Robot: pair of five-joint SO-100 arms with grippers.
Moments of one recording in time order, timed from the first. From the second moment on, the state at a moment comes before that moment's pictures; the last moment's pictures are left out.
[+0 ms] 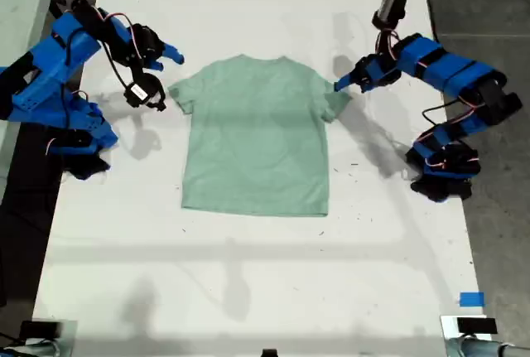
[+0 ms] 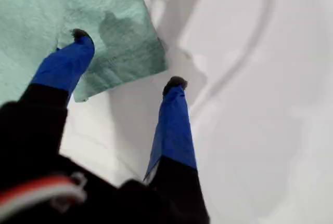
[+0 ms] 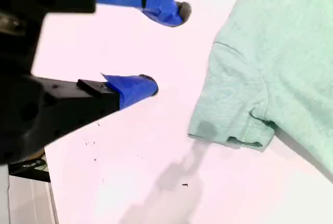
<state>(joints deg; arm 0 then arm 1) -49.8 121.5 109.6 81.5 31.7 53.9 105.8 124.0 50.4 -54.8</state>
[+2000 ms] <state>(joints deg) -50.3 120.2 110.5 81.5 32.8 26.6 56.7 49.9 71.8 -35.8</state>
